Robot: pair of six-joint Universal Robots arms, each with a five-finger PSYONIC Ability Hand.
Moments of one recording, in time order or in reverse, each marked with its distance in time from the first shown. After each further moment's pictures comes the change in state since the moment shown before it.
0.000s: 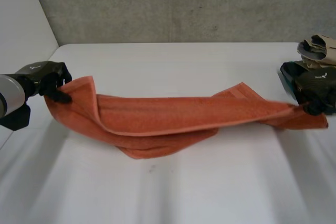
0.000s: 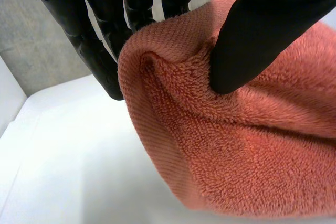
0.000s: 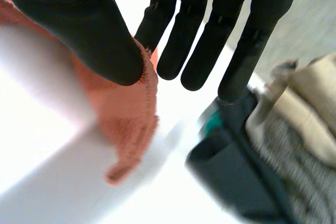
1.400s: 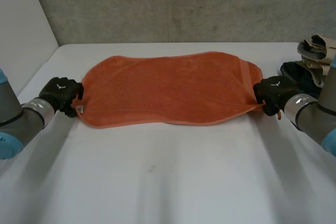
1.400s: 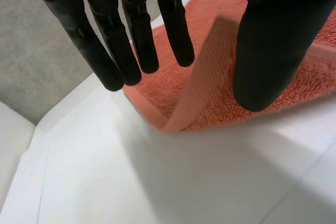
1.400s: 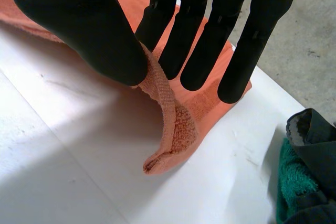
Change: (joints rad) left arm 0.025 -0.421 0.008 0.511 0.067 0.403; right arm 0.153 0.333 -0.092 -0.335 -0.005 0.132; left_hand -0.467 -0.507 -0.496 -0.518 -0.479; right_hand 0.000 0.000 0.005 0.003 0.020
